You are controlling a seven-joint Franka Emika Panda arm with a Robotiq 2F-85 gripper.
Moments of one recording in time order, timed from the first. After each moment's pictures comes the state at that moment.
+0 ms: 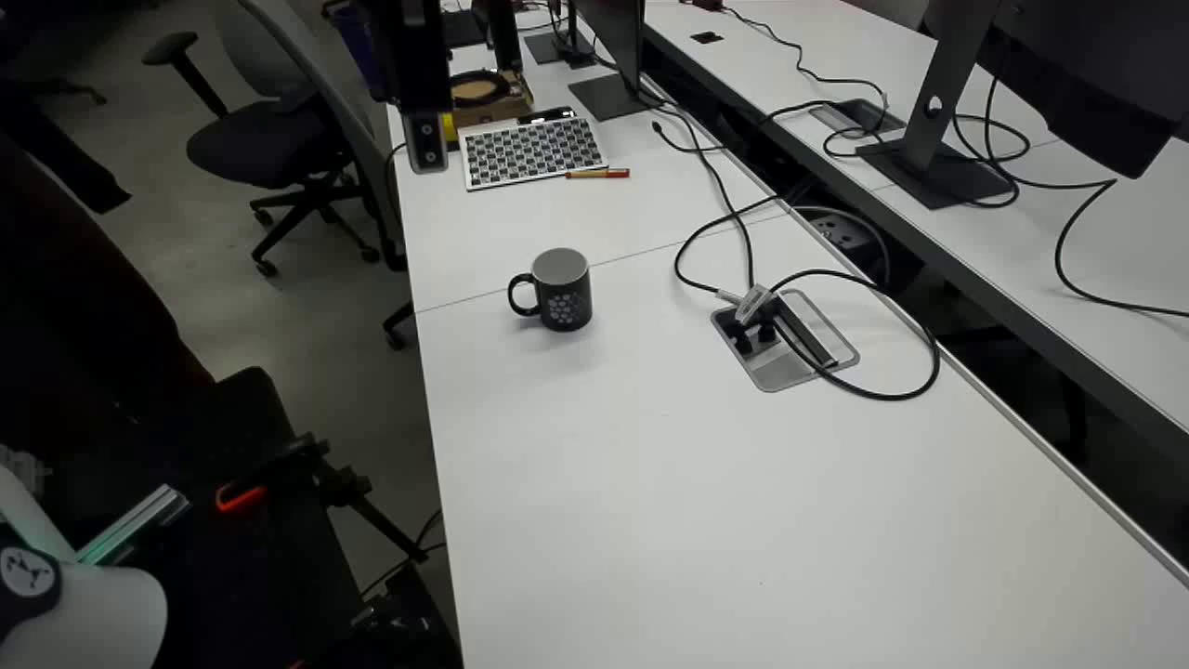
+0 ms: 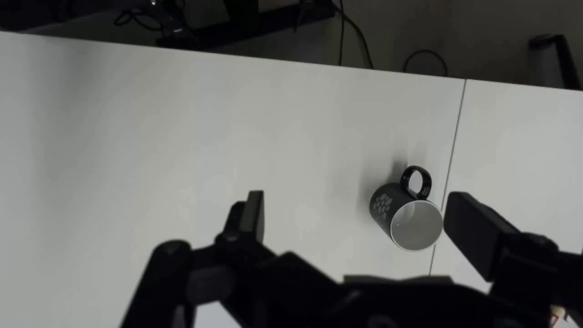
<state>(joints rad) -0.04 -0.34 -0.02 -2.38 0.08 1.91 0.16</state>
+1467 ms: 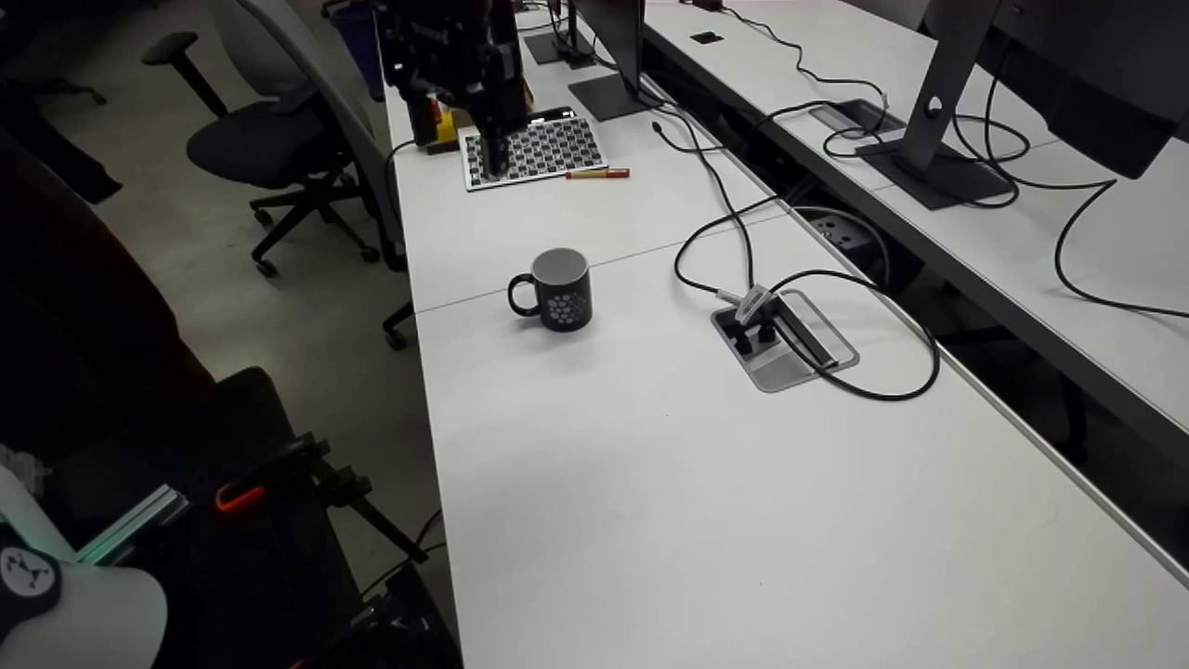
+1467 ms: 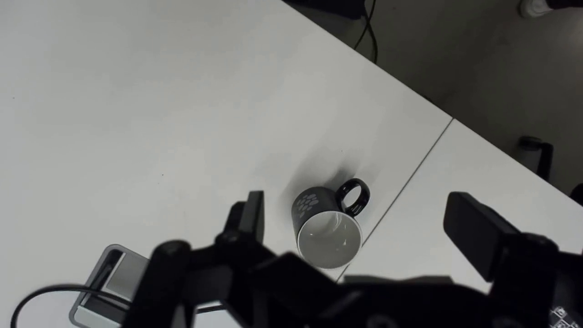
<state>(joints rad) 0.07 -0.09 0.08 -2.30 0.05 2.11 -0.11</state>
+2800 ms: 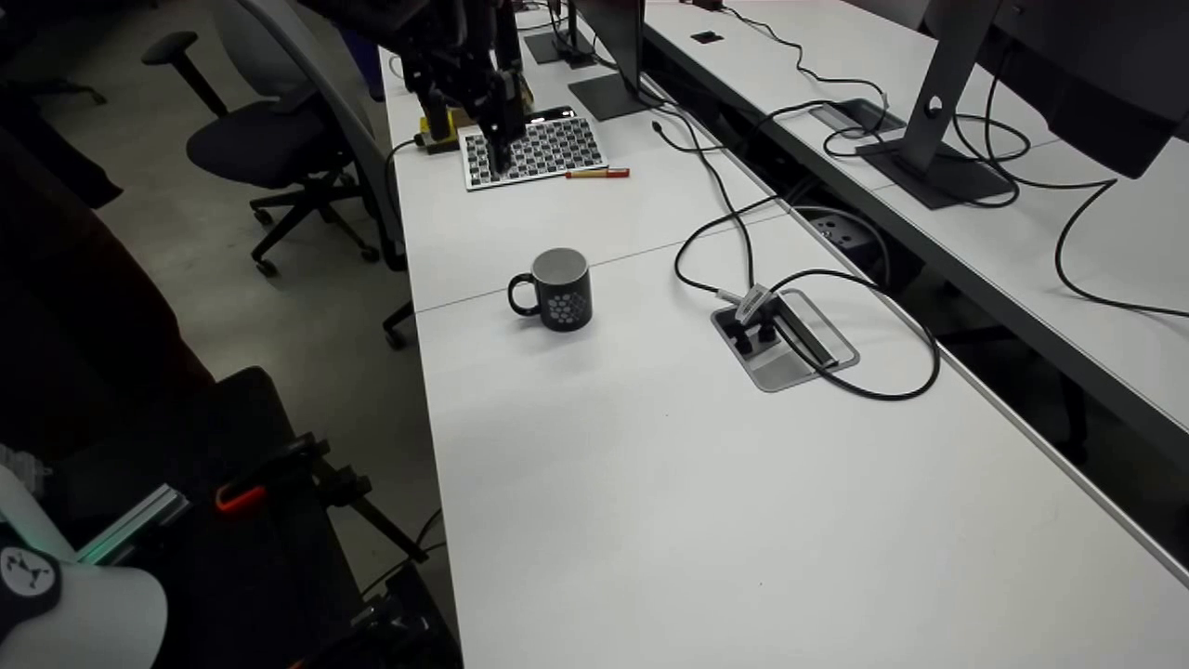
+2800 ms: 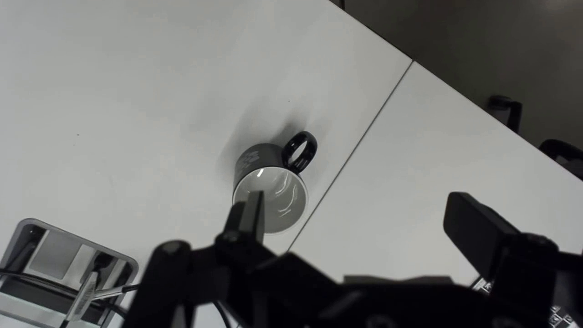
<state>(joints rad) 0.12 0.06 0.13 -2.26 0.15 2.28 -0.06</state>
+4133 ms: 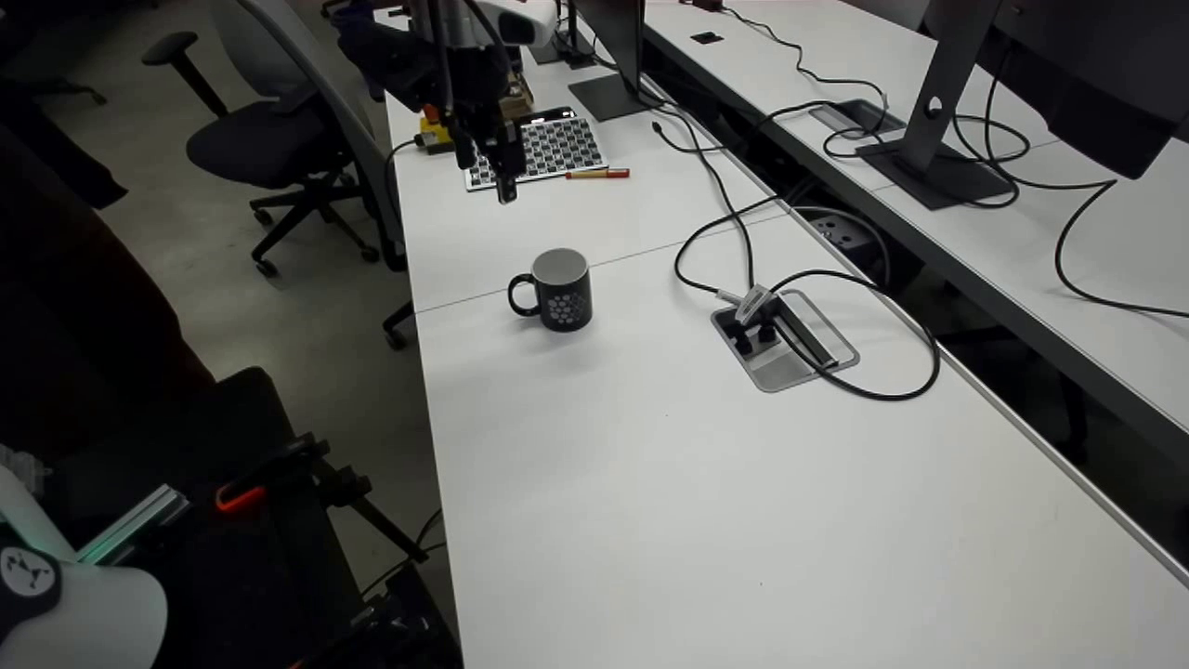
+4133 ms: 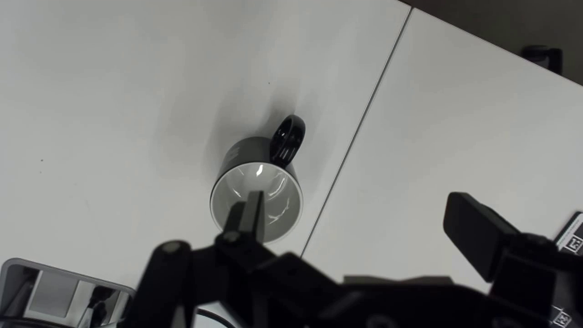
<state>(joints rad) 0.18 0.26 0.15 -2.17 0.07 2.40 0.23</state>
